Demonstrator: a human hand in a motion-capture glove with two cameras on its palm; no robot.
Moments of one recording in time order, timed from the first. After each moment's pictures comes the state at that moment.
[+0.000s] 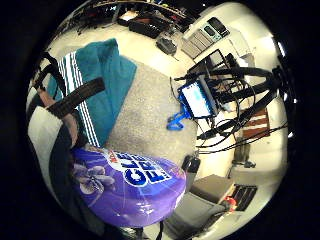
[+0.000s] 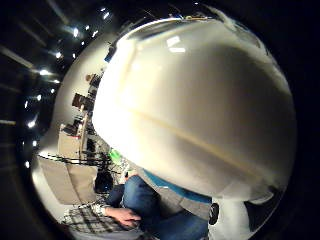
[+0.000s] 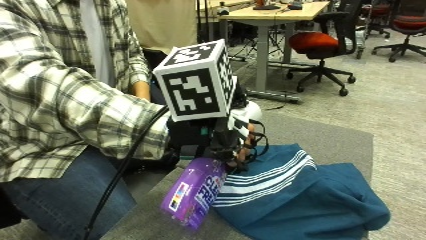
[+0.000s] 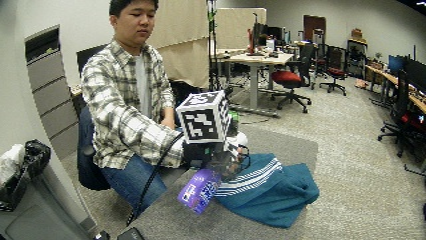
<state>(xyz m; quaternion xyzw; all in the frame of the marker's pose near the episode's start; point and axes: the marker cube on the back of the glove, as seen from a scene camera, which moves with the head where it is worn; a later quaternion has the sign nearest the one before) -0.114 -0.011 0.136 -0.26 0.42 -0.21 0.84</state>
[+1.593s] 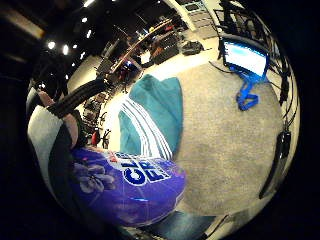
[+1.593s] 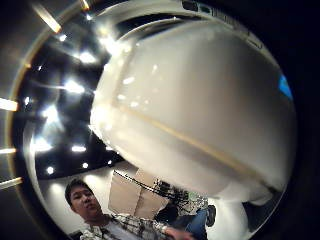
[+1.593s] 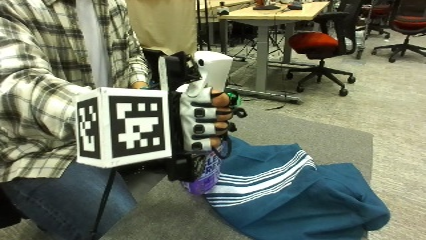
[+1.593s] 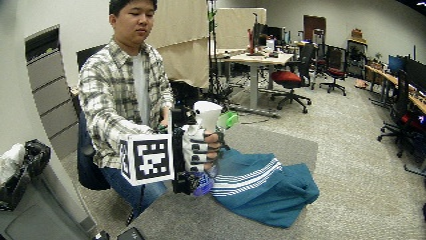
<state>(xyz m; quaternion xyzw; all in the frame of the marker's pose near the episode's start) -0.131 -0.016 0.078 -0.11 -0.02 -0.05 0.99</state>
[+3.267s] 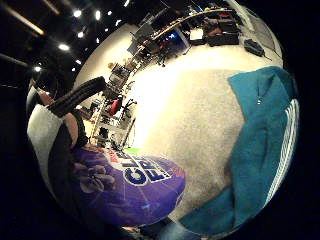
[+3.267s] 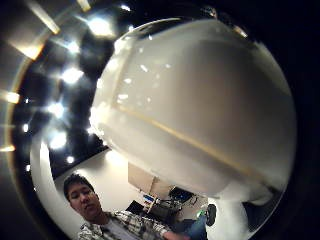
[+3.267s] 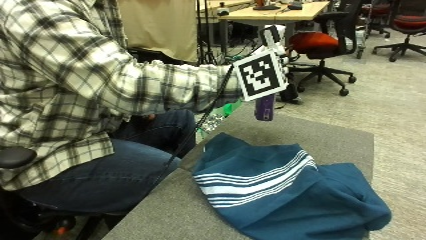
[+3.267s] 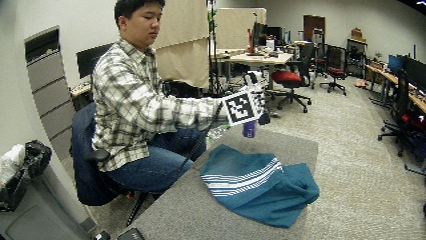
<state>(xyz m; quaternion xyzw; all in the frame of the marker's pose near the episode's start) -0.250 0.082 0.350 -0.30 -0.15 -0.12 0.94</state>
